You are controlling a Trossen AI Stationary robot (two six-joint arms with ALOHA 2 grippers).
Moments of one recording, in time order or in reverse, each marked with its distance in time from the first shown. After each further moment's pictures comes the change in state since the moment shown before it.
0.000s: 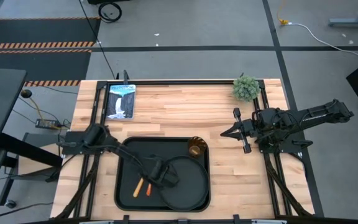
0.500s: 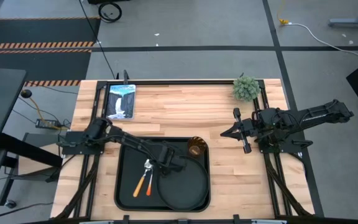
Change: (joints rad) left arm 0.146 0.000 0.010 0.011 -0.210 0.429; right arm 0.000 0.000 0.000 0.000 0.000 0.039
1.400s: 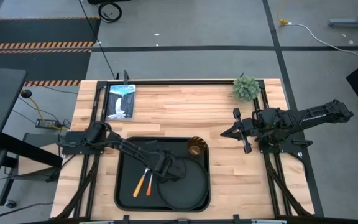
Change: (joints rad) left arm -0.081 0.009 -0.001 0.014 -0.182 0.295; right arm 0.000 0.000 0.000 0.013 -0.005 0.024
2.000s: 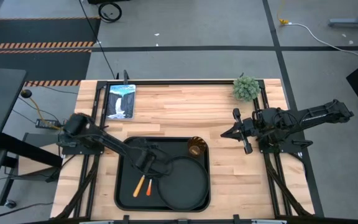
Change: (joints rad) left arm -0.038 -0.246 -0.288 0.130 -0.081 -0.092; right arm 0.000 0.000 0.000 0.012 -0.024 0.012
